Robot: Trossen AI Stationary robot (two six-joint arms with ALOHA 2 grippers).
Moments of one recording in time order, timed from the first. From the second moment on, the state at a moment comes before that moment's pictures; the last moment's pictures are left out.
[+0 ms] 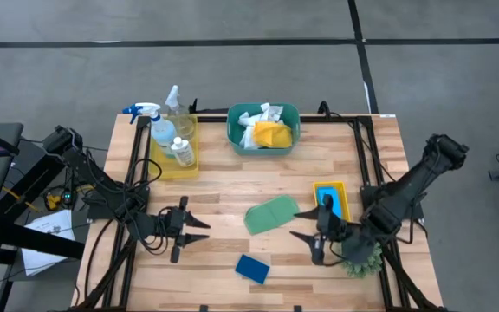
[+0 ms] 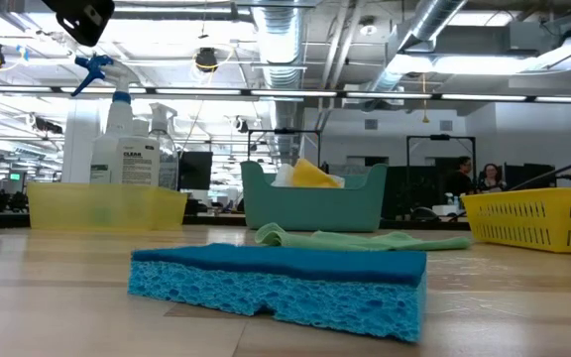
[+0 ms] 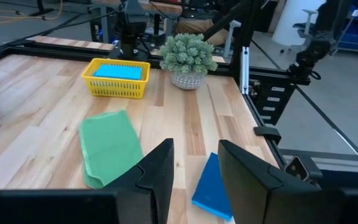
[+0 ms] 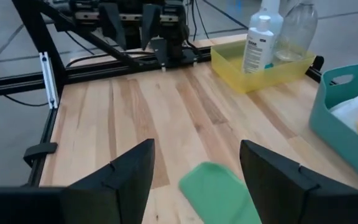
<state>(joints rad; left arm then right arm) -0.73 1.06 0.53 0.26 -0.67 -0.32 0.76 1.31 0.99 -0.30 0.92 0.56</state>
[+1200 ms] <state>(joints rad) -0.73 1.06 0.53 0.27 -0.67 -0.32 0.62 1.62 0.99 -0.25 0.89 0.75</state>
